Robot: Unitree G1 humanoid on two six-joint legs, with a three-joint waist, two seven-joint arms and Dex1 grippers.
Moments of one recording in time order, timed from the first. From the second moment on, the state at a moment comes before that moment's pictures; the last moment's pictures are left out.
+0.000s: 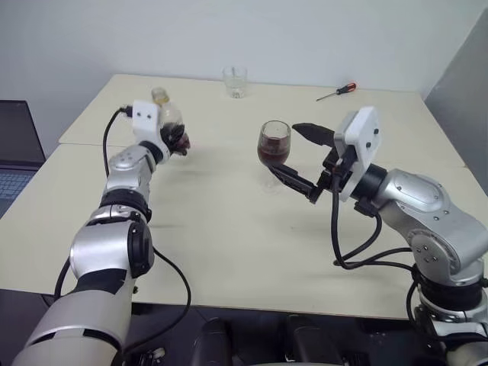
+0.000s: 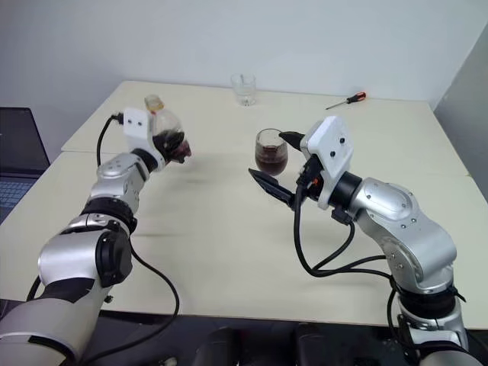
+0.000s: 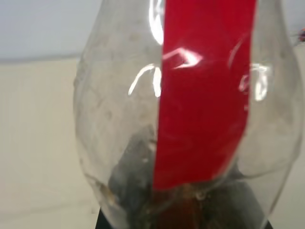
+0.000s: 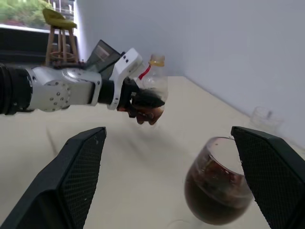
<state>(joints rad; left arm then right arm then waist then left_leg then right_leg) -1.08 0.49 0.27 1.30 -0.09 -0.14 -0.49 -0.61 -0.44 0.03 -0.63 0.58 0.84 0.46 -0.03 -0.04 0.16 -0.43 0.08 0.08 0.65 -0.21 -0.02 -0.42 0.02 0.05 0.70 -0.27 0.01</state>
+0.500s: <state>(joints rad) -0.93 0.45 0.33 1.20 -0.18 -0.11 -0.39 -0.65 -0.43 0.12 -0.54 0.49 0.91 0.42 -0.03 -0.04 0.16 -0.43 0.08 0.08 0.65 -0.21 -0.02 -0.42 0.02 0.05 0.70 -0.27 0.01</state>
